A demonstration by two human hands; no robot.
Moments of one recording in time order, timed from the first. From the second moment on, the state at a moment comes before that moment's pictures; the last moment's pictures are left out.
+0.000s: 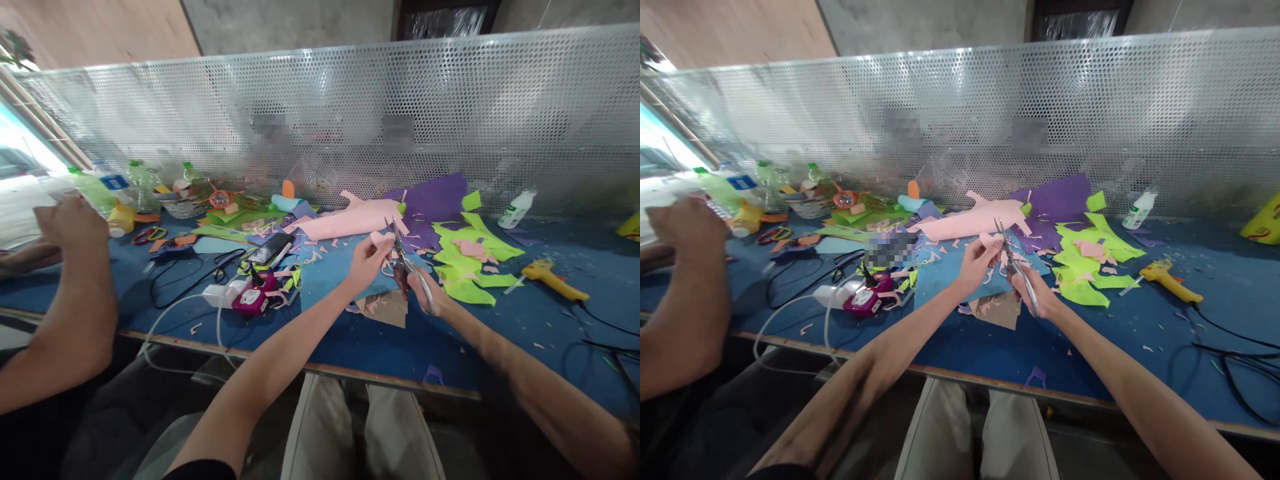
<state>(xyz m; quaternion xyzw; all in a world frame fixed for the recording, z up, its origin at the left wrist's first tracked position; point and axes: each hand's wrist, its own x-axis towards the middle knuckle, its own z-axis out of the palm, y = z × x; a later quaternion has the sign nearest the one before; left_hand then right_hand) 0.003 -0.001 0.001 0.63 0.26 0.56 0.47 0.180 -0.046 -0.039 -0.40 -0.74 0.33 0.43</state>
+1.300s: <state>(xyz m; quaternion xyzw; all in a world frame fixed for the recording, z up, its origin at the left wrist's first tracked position) -0.002 0.004 0.000 0.64 0.28 0.57 0.43 0.179 -0.047 -0.031 -0.39 -0.73 0.35 0.43</state>
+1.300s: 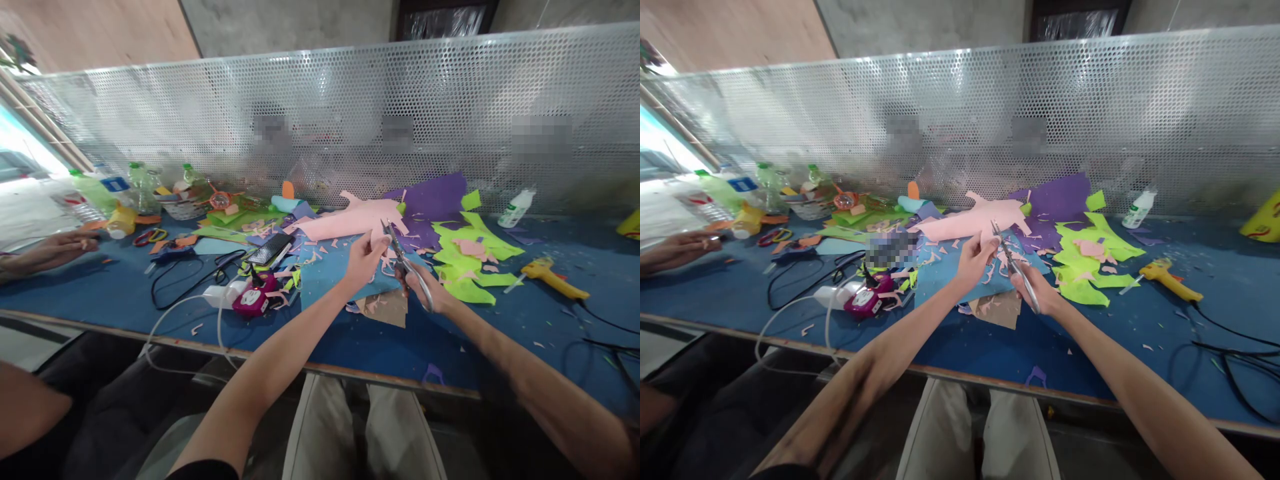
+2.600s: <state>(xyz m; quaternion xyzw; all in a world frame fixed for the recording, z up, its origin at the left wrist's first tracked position) -0.002 0.013 0.000 0.59 0.29 0.59 0.47 0.185 -0.046 -0.032 -0.42 -0.73 0.32 0.42</state>
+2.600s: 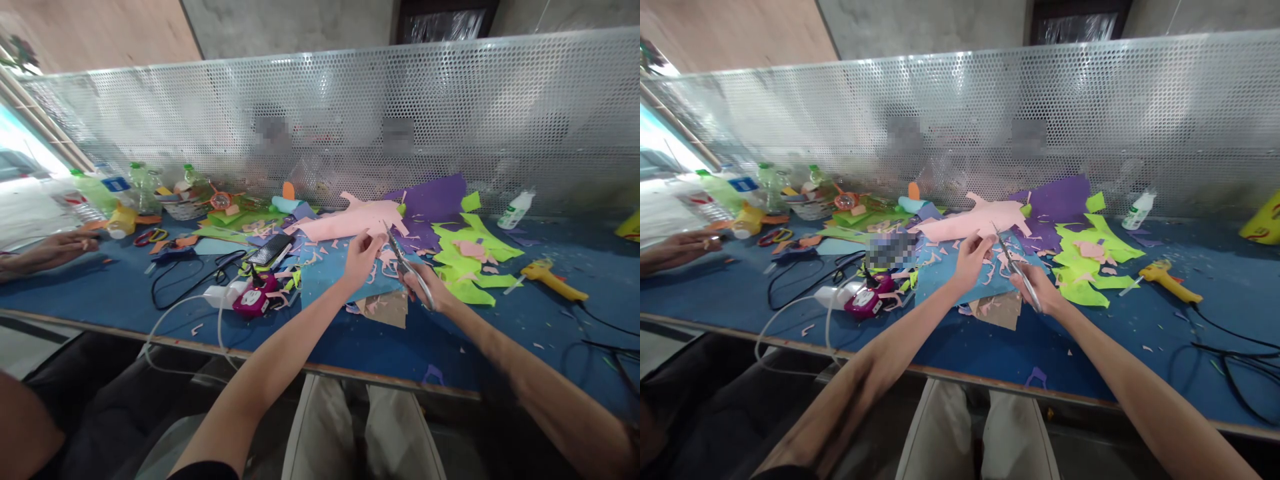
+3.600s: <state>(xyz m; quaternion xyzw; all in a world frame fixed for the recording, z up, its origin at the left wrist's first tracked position) -0.006 0.010 0.006 0.65 0.28 0.57 0.42 0.192 -0.044 -0.027 -0.40 -0.78 0.27 0.40</state>
